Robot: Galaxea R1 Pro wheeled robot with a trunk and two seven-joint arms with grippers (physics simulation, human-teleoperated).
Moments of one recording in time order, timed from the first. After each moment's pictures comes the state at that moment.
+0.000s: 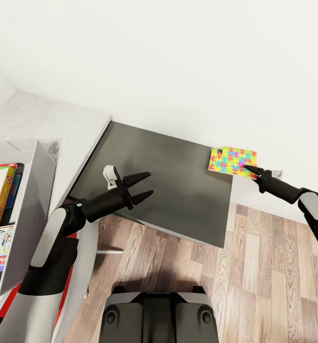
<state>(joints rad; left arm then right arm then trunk) -0.66 0.01 -0.09 -1.61 1.75 1.00 0.15 -1.08 -0.49 0.00 -0.58 -1.07 0.73 0.63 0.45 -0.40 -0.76</state>
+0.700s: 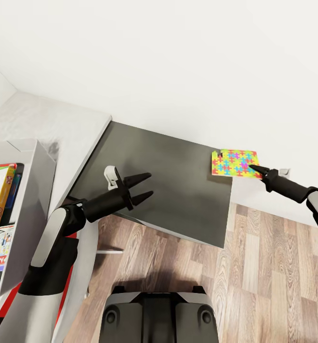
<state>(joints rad) -0.66 0.01 -0.09 -1.61 1.75 1.00 0.17 -1.06 -0.53 -0.01 -0.64 -1.04 0.72 0.63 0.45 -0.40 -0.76</state>
